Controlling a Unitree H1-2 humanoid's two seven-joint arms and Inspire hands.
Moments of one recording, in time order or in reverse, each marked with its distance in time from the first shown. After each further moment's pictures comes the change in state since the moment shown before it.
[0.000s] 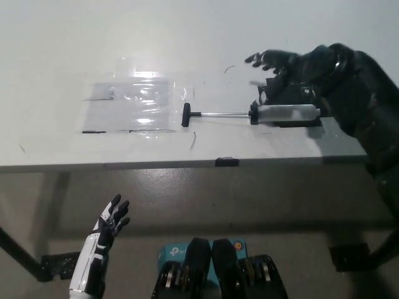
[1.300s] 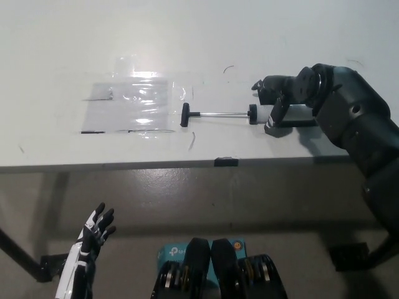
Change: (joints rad) left_arm 0.033 0.012 0.040 -0.001 -0.042 0.005 0.000; right_arm 0.001 0.030 0.084 0.089 -0.161 -0.030 0.000
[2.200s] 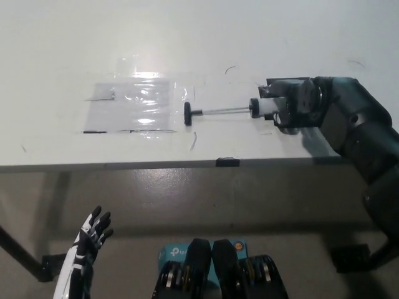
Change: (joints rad) left_arm 0.015 0.000 0.007 0.000 -0.022 -0.001 0.000; right_arm 0.035 -0.006 0.094 0.023 -0.091 -0.007 -0.134
